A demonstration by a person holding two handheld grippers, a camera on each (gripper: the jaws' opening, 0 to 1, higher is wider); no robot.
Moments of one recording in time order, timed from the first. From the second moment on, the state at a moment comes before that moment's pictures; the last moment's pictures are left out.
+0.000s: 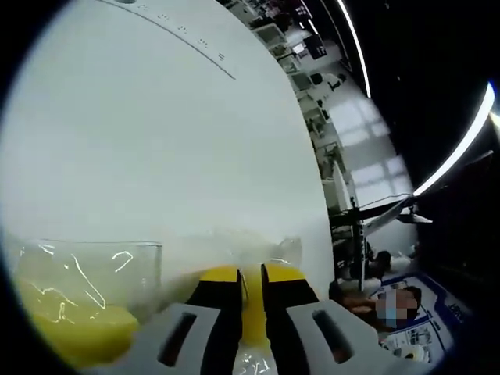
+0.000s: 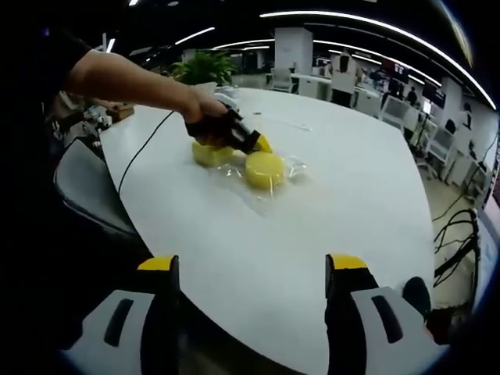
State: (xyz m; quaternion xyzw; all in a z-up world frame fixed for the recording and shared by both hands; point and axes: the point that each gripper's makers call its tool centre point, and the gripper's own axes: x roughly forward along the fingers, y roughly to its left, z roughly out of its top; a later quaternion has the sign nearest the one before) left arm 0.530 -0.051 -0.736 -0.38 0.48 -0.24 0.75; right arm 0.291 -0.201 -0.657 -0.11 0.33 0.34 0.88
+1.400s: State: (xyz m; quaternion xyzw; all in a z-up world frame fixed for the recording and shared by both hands) left arm 0.404 -0.045 -0.524 -0.23 0.24 -0.53 0.78; right arm 0.307 -0.143 -0.639 -0.12 0.27 0.41 0.86
